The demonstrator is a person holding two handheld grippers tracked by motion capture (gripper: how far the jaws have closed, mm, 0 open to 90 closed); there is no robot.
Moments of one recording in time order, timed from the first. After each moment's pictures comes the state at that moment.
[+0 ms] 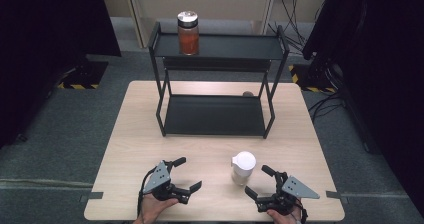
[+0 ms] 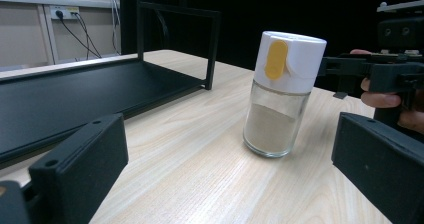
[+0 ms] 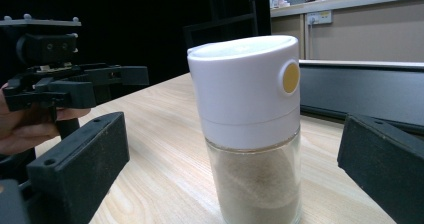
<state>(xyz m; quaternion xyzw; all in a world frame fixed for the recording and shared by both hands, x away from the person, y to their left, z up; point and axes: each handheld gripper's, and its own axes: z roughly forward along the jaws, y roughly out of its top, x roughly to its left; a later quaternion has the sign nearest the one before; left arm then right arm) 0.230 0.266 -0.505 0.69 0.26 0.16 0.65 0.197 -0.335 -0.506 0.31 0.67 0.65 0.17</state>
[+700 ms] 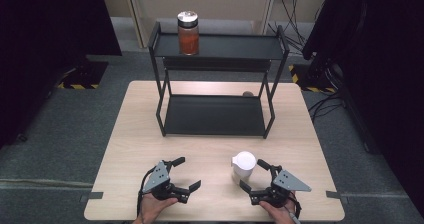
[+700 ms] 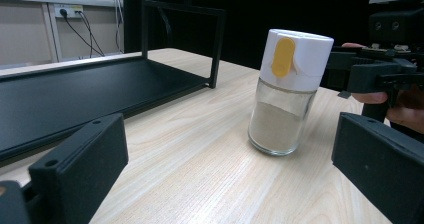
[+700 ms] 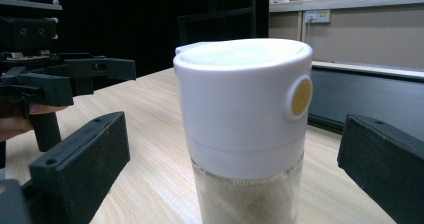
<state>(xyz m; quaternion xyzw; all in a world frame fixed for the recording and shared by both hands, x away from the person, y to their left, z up) 0.232 0.268 -0.507 0.69 0.26 0.16 0.65 0.214 -0.317 -0.497 0.29 0.69 0.63 0.19</state>
